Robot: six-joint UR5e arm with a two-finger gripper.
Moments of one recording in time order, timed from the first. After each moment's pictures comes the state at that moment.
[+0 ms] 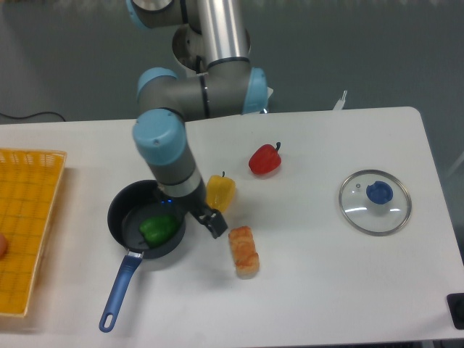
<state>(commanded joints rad) 2.29 -1.93 -1.67 -0.97 1.68 1.09</state>
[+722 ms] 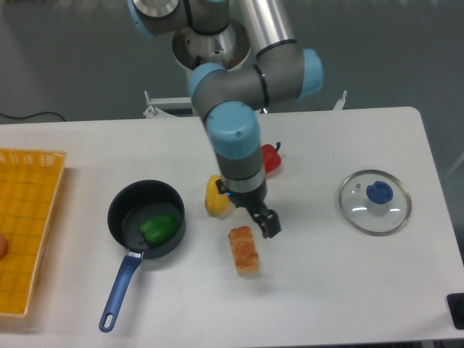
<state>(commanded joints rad) 2.48 -1.92 -1.59 -1.09 1.64 1.37</state>
